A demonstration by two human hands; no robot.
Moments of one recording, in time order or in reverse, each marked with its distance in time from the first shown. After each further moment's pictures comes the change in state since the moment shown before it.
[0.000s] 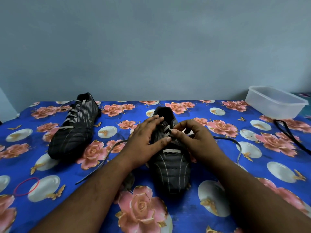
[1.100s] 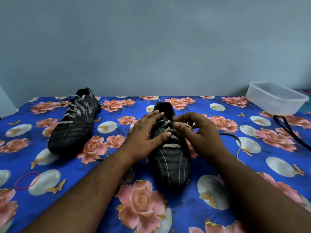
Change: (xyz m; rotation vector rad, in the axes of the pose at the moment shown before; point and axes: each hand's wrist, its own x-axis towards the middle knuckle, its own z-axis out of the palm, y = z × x) left_hand 0.003 -0.006 0.003 -0.029 0.037 0.019; right_hand 0.001 0.003 -0.007 -0.169 0.090 -0.249
